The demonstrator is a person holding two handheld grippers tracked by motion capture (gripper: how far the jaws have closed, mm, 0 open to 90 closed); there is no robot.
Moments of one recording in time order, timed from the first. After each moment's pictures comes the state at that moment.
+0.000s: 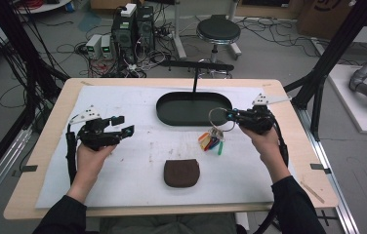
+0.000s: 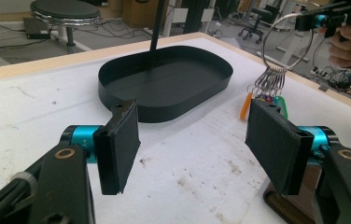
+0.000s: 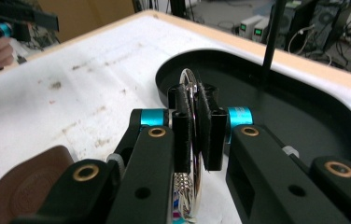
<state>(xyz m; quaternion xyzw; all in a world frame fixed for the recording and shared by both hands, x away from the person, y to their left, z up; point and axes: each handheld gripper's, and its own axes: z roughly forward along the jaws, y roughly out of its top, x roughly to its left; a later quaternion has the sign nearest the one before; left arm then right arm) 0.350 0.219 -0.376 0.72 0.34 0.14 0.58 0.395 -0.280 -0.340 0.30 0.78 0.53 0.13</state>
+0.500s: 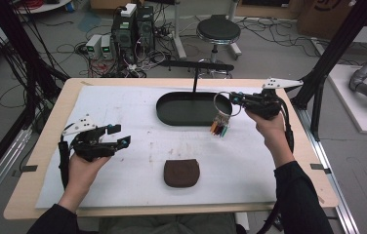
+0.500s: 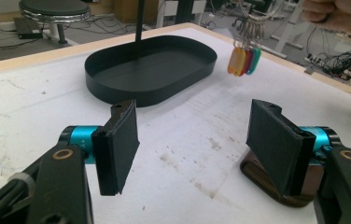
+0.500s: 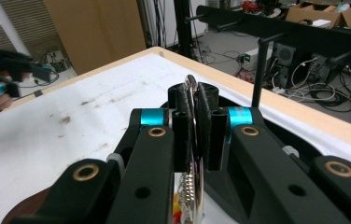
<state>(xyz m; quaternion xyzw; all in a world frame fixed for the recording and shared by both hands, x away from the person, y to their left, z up) 0.317 0.223 -0.374 0.74 0.32 0.14 0.57 0.420 -0.291 -0.308 0.28 0.77 0.56 0.13</state>
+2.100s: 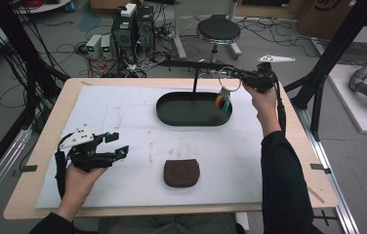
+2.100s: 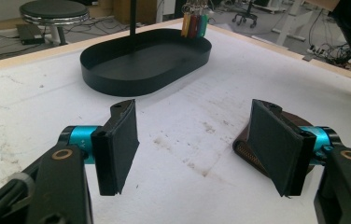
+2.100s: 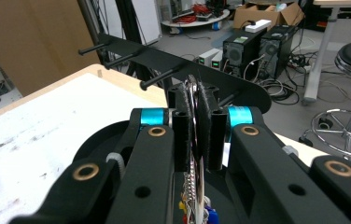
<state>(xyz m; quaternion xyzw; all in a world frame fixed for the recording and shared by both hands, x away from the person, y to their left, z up) 0.297 0.226 -0.384 0.75 0.31 0.15 0.57 0.508 -0.296 -0.304 0.36 0.73 0.55 0.17</state>
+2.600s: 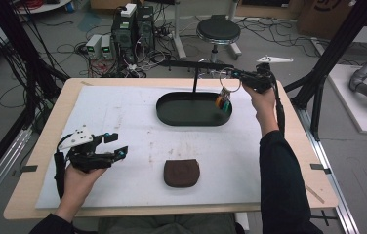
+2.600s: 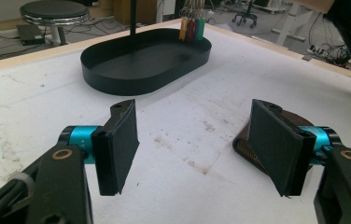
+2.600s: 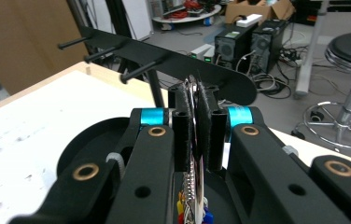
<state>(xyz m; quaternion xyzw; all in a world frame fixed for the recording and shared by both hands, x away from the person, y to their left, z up) 0.295 0.228 -0.385 0.75 0.31 0.15 0.57 0.516 -0.297 -0.313 0.38 0.73 0.54 0.18</state>
